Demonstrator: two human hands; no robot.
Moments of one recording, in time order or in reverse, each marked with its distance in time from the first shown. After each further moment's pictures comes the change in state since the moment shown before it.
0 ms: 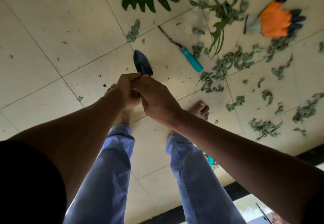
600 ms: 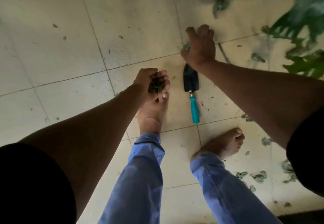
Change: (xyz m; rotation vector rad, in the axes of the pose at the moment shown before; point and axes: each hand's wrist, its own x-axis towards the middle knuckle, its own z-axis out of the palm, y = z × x) left_hand 0.005 0.067 -0.078 -0.294 0.017 0.058; right_hand 0.210 0.076 0.041 -0.574 0.022 0.262
